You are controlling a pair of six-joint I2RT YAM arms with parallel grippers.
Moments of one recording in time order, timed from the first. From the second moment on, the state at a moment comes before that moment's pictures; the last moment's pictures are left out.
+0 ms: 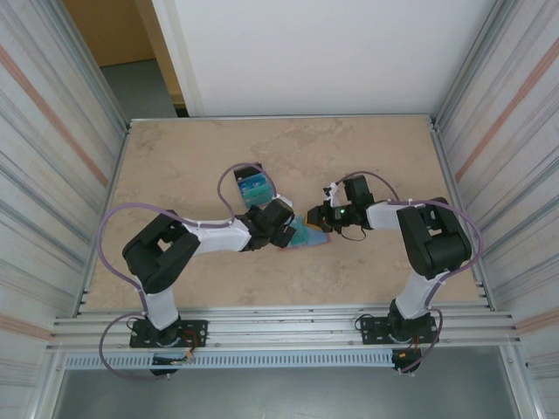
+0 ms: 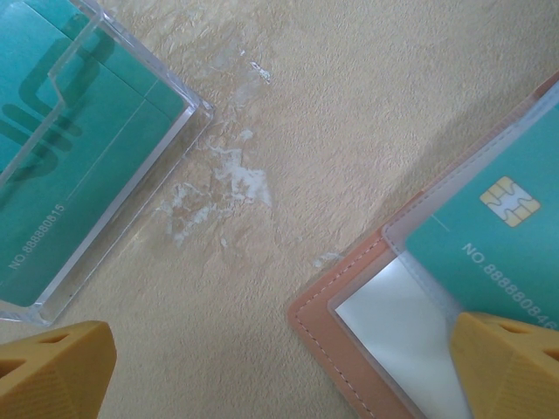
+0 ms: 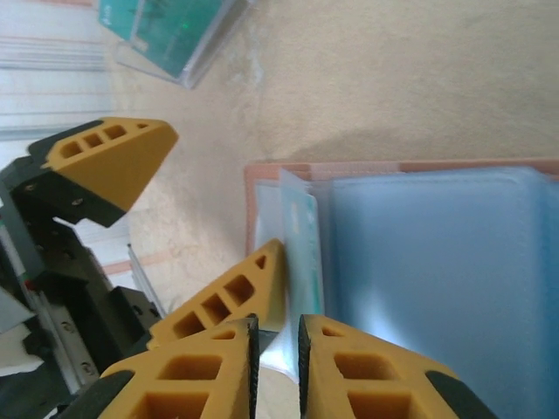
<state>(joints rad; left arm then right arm) -0.86 1.81 0.96 -0.11 -0.40 -0.15 0.32 1.76 0.79 0.03 -0.82 0.67</state>
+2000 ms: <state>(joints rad) -0.82 1.49 0.94 -0.20 -0.26 -0.10 0.32 1.50 0.88 -0.36 -0.68 0.40</state>
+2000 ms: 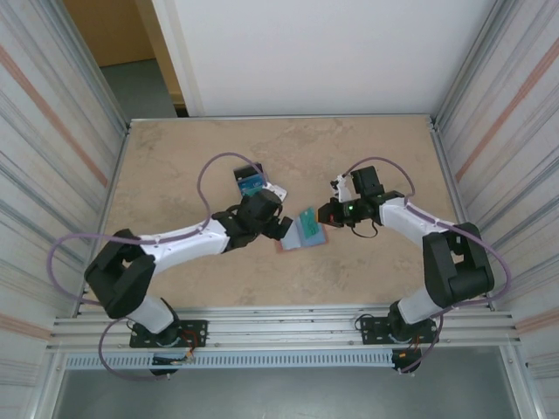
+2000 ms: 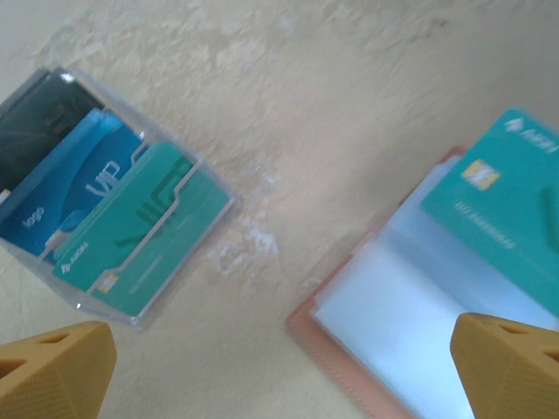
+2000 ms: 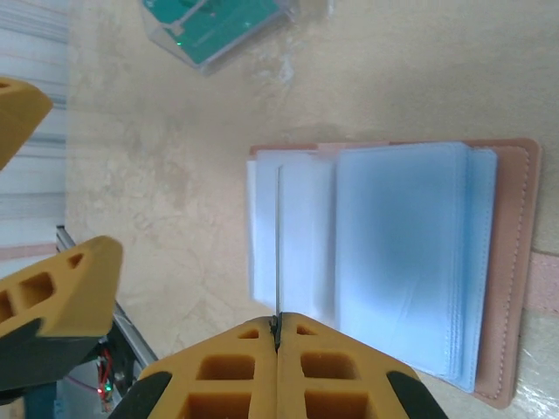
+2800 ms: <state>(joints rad) -0.56 1.42 0.97 -0.23 0.70 0.06 0.41 1.39 0.99 -0.47 -1.00 0.14</state>
